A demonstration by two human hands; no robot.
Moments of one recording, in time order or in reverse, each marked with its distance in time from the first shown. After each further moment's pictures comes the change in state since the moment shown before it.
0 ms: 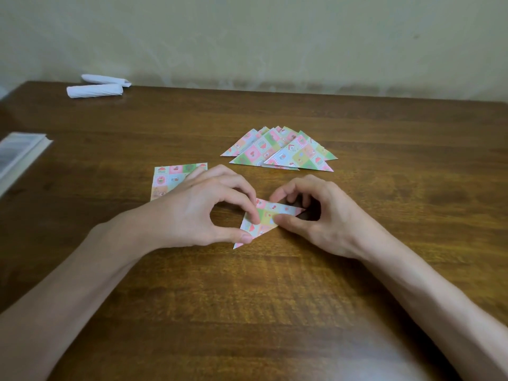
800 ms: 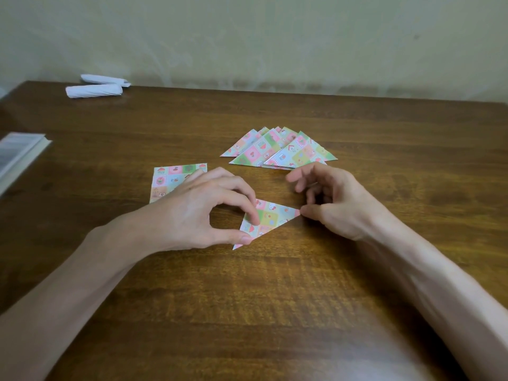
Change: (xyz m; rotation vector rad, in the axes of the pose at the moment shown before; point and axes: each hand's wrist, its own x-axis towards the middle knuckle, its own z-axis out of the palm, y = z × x) left_hand -0.001 -0.003 0.002 0.020 0.009 0.042; right_hand 0.014 0.014 -0.017 0.412 0.028 0.139
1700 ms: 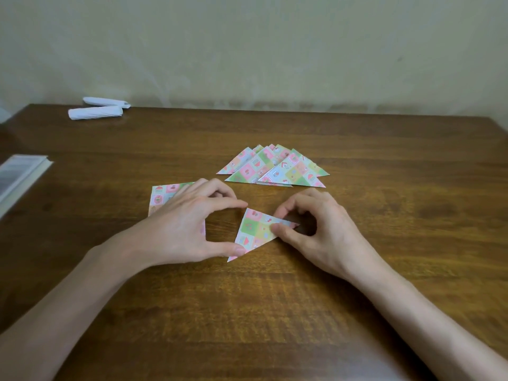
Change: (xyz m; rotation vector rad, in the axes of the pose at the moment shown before) left_hand -0.001 -0.003 -0.003 0.100 0.012 -0.198; right_hand -0.020 -0.001 0.017 -0.418 0.119 -0.149
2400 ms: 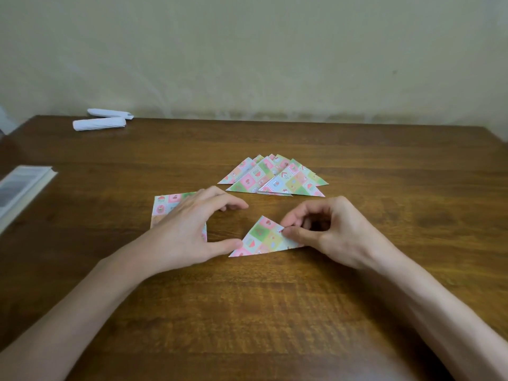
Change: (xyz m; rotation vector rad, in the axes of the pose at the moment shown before) left_hand 0.004 -0.006 0.003 -0.163 0.077 -0.024; right_hand 0.010 0.004 -0.025 0.321 -0.162 0.110
